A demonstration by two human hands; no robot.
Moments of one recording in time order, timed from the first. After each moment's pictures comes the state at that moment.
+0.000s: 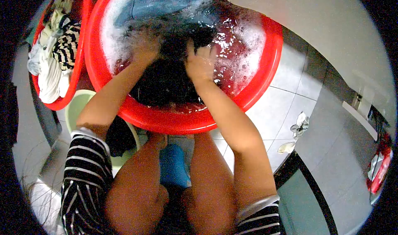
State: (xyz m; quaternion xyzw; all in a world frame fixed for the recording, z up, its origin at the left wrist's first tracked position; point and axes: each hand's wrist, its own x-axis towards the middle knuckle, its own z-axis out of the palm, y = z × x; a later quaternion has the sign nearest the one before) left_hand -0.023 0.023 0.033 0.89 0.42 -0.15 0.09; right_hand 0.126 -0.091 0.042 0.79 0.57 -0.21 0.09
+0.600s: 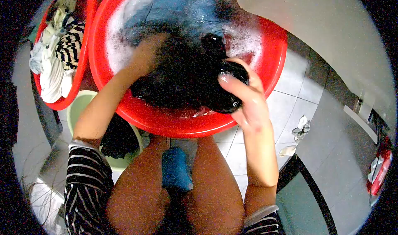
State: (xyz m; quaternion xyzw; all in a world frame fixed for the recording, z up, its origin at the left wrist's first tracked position) left_hand -0.044 0.032 0.061 0.91 0.30 0.07 0.28; right_hand 0.164 -0.131 0.227 0.53 0.04 -0.62 -0.58
